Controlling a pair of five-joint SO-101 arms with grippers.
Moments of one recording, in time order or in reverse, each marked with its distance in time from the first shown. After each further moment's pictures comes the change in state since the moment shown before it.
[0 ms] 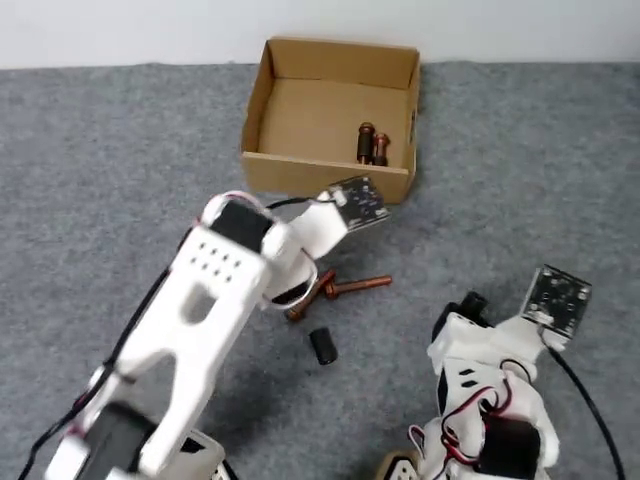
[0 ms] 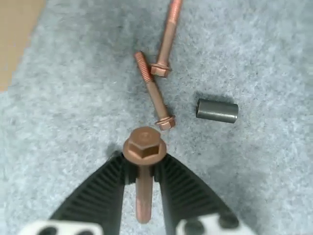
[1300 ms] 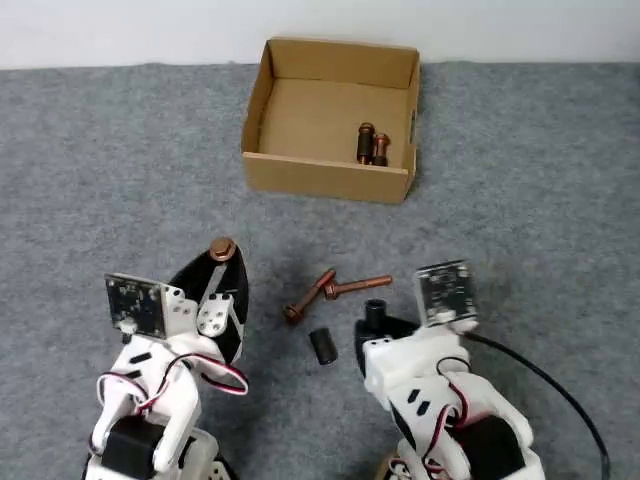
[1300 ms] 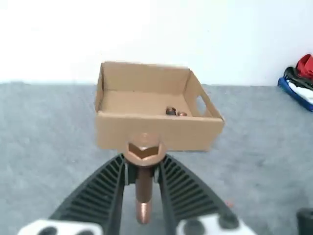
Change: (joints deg) left arm -10.9 -87.0 62.7 -37.5 45.1; right arm -32.6 0.2 0.0 -2.5 6.5
